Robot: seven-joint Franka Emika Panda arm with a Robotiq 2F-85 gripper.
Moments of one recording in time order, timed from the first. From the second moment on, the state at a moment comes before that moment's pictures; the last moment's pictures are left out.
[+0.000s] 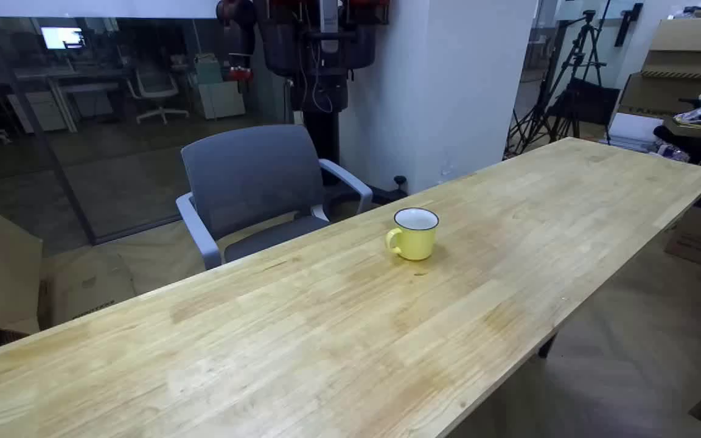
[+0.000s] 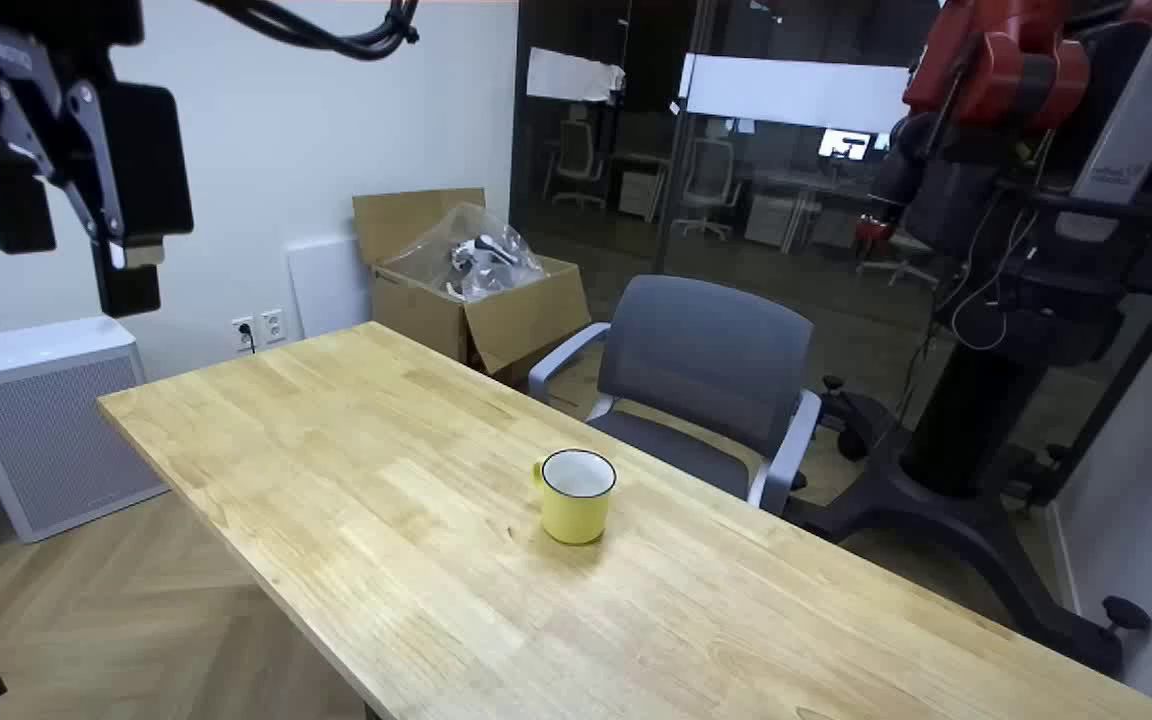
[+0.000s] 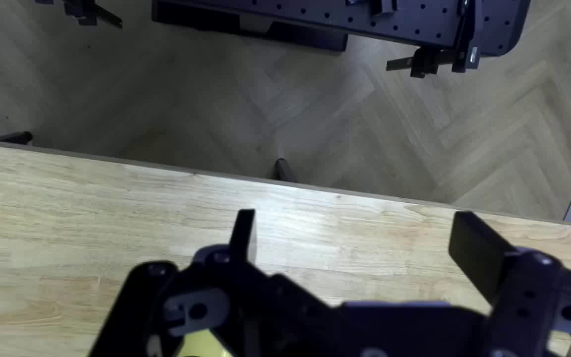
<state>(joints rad) 0.03 -0.77 -0.08 -2.66 0.06 1.83 -0.17</state>
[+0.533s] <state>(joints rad) 0.03 -0.77 -0.08 -2.66 0.06 1.83 -0.17</state>
